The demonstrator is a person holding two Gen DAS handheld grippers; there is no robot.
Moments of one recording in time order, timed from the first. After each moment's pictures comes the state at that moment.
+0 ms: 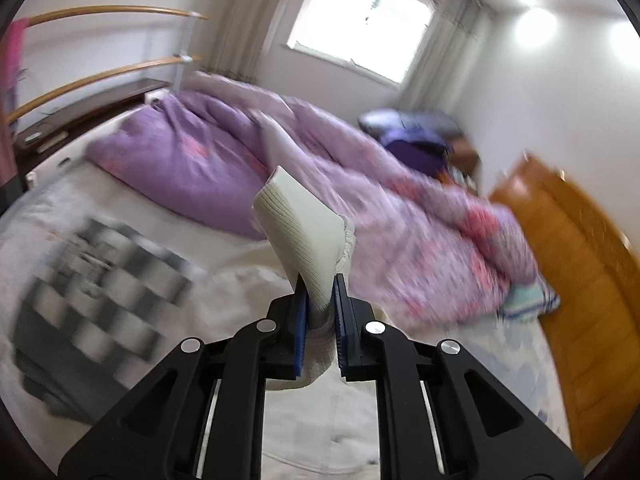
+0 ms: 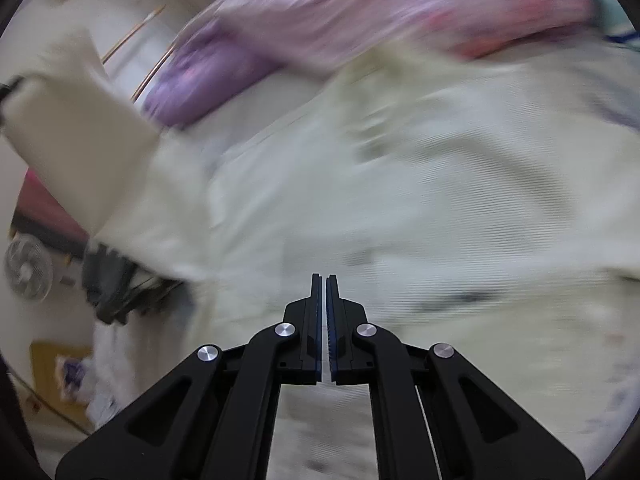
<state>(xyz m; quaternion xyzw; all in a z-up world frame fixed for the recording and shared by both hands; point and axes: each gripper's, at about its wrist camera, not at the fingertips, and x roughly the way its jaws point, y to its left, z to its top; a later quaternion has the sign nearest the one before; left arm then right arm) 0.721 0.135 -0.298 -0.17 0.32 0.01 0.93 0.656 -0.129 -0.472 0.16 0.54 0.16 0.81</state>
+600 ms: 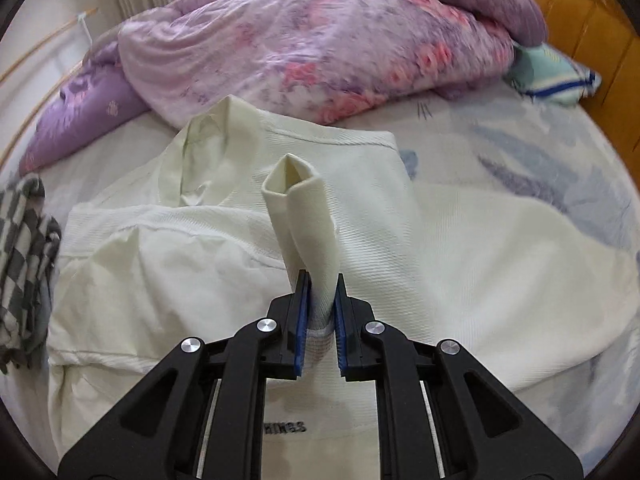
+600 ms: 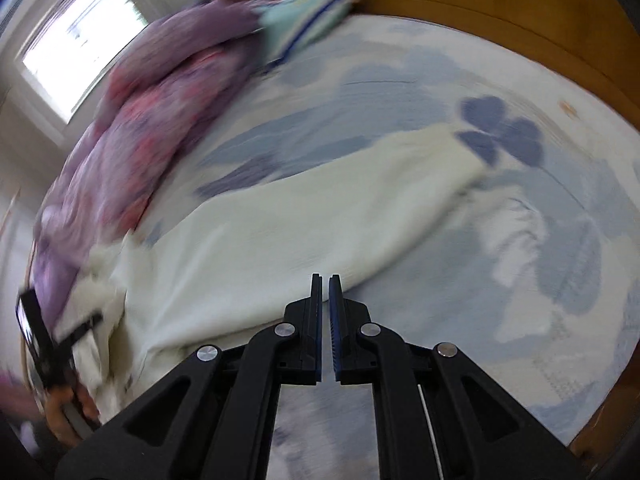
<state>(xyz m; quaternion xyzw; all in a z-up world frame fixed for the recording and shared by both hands) 0.759 -0.174 -0.559 0.06 0.49 -0.01 0.87 0.536 -0.534 -0.478 0.30 0.44 -0.17 0.83</state>
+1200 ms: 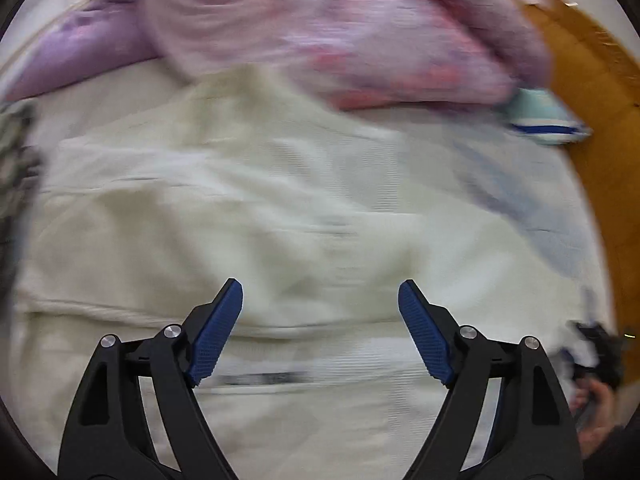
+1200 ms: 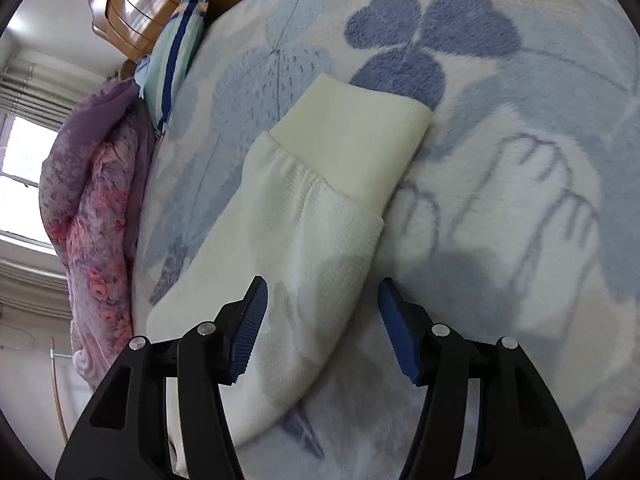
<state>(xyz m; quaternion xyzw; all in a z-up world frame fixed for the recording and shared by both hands) 0.741 -0.107 -0.539 -0.06 0.53 -0.02 0.84 0.561 -0.642 -0.581 0.50 0.39 -0.23 0.74</state>
